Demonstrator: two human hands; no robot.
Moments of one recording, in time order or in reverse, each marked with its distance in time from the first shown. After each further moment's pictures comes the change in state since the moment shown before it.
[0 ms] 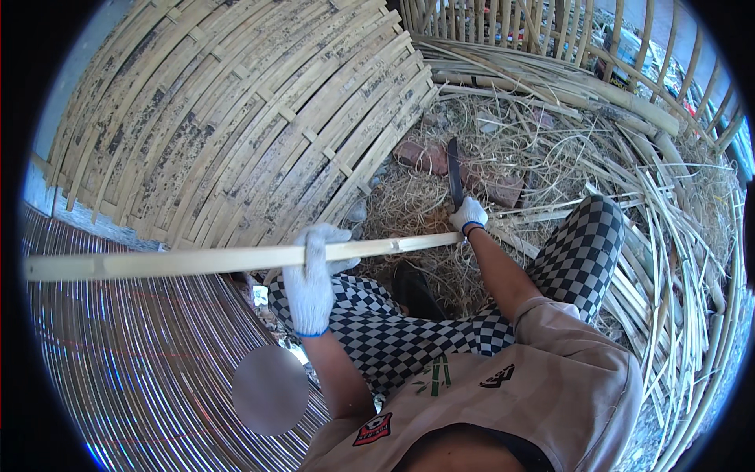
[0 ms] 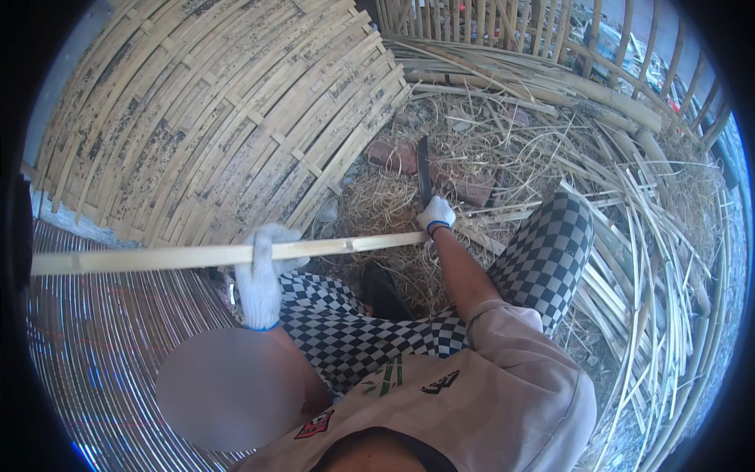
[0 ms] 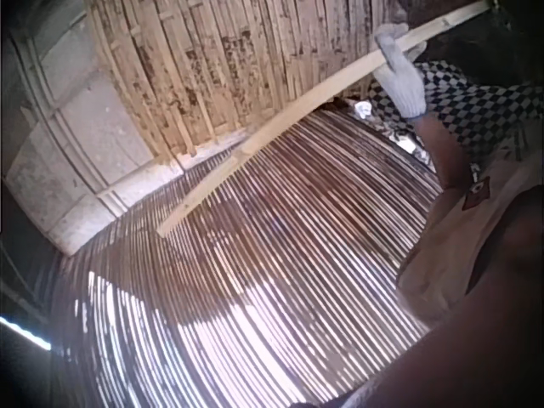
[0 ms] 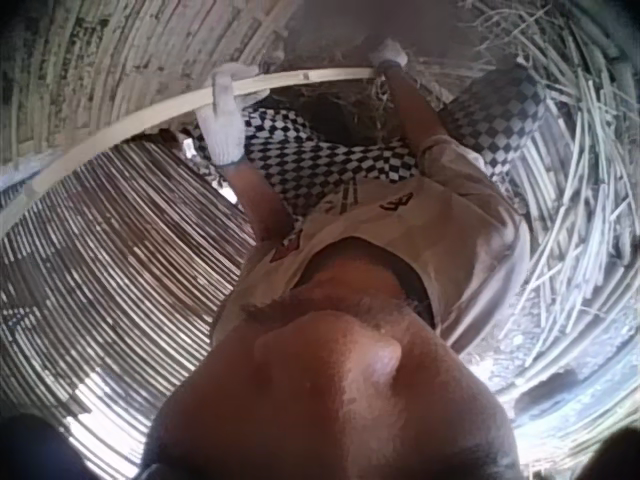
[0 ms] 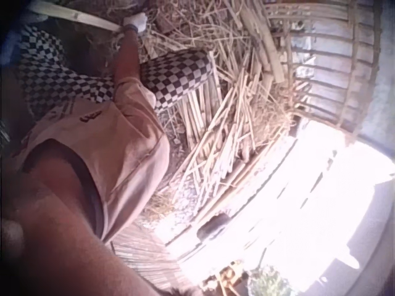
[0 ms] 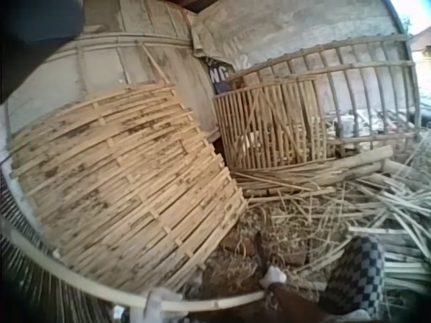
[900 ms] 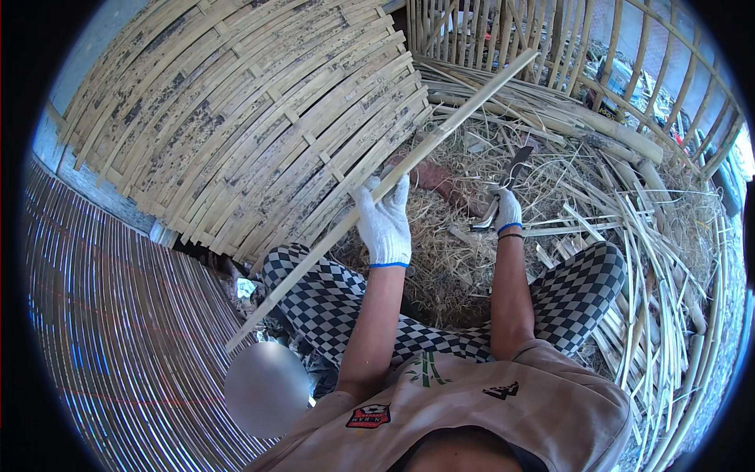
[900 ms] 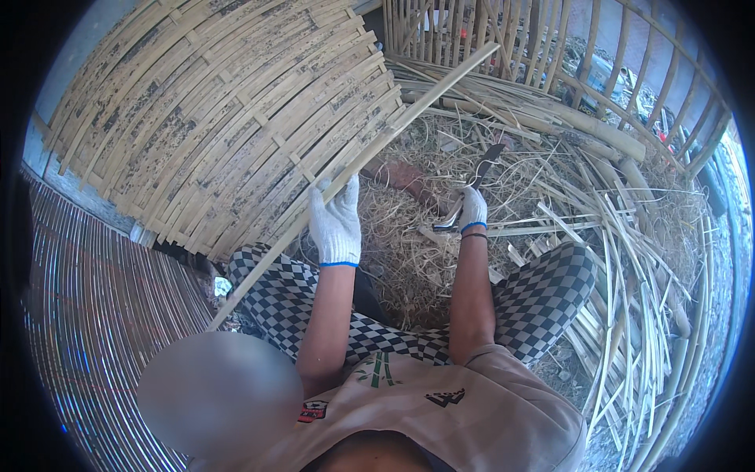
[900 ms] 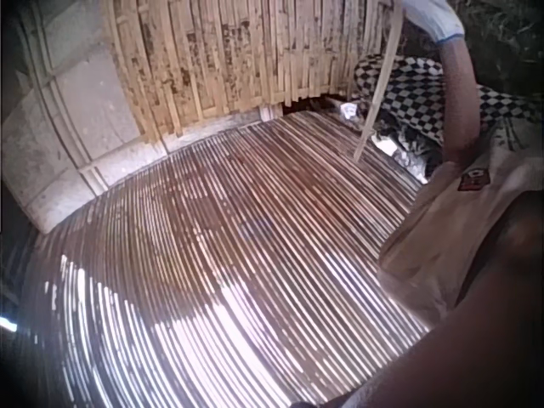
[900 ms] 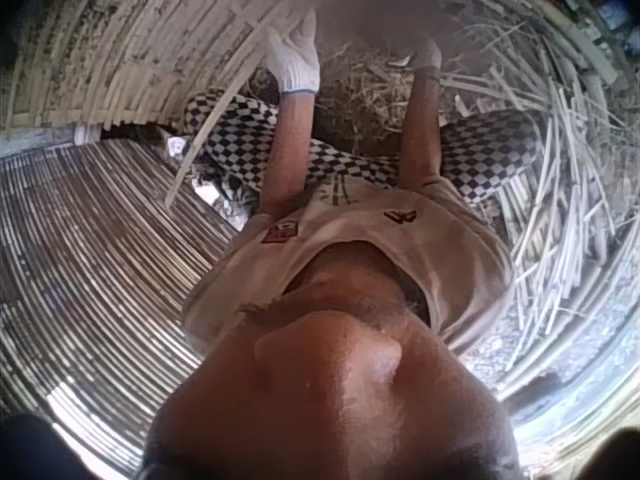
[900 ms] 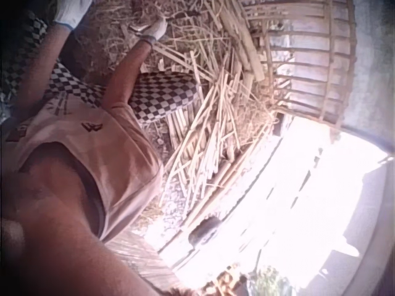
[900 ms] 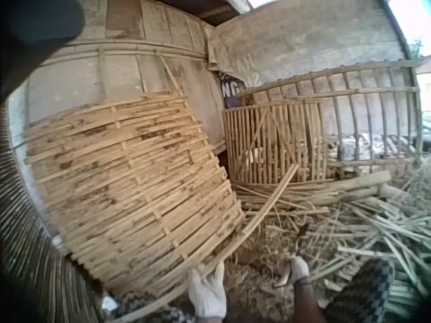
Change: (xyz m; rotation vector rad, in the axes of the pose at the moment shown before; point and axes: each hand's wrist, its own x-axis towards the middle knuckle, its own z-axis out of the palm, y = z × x) left_hand 0.036 -0.045 0.145 -1.236 0.174 -0.039; right_hand -0.001 0.065 -0.142 1.449 0.059 0.148
